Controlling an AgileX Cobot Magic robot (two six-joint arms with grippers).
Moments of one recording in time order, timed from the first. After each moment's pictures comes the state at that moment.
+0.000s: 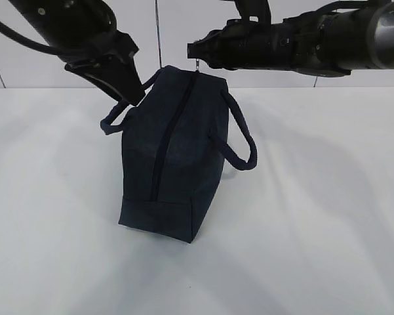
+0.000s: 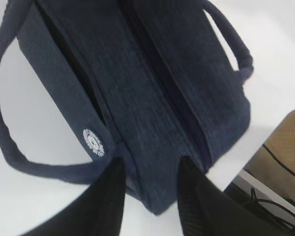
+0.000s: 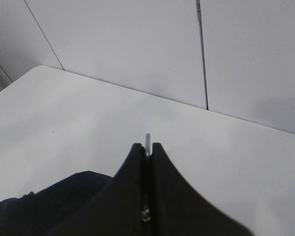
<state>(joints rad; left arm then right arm) -0.45 1.79 -1.66 -0.37 1.16 0.32 0.33 2.06 -1.57 -1.19 -0.26 1.29</state>
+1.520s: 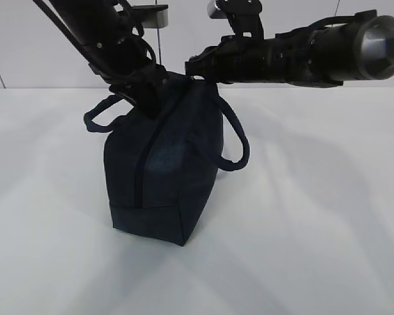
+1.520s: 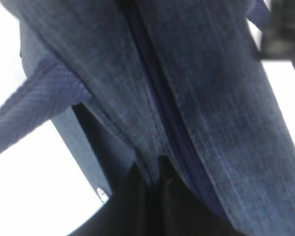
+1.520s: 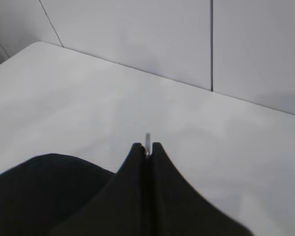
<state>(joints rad) -0.44 2.09 -1.90 -0.35 1.21 0.34 0.33 2.12 -1.57 -1.24 -0.29 1.29</state>
